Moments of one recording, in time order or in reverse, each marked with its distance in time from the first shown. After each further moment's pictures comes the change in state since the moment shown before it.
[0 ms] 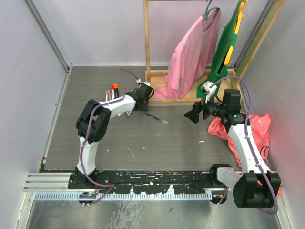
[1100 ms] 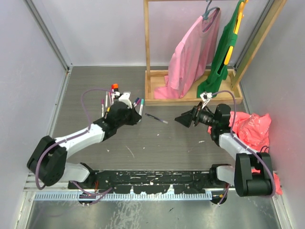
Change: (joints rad) left arm -0.007 -0.695 -0.697 0.397 0.223 -0.084; right arm 0.040 0.106 -0.407 0.900 -0.188 0.718
